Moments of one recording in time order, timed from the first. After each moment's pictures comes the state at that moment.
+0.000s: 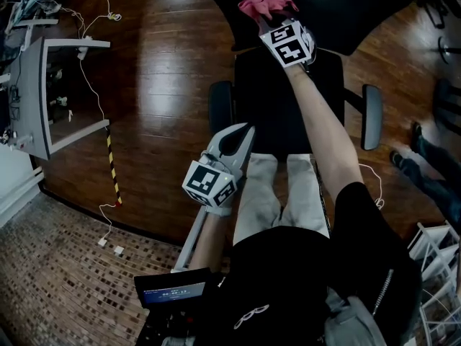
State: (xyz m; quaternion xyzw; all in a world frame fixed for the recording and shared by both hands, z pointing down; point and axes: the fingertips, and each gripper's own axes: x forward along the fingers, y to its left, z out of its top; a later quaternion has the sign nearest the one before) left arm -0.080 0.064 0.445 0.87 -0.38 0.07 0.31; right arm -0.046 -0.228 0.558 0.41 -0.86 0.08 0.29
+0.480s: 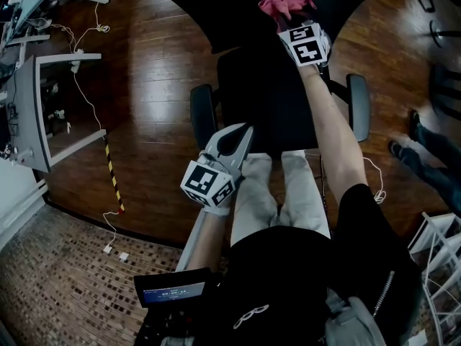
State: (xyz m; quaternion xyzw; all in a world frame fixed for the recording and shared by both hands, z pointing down) left arm -0.026 0.065 0.447 0.88 -0.35 0.08 0.31; right arm 0.086 -0.226 0.564 0.48 -0.82 0.11 0.29
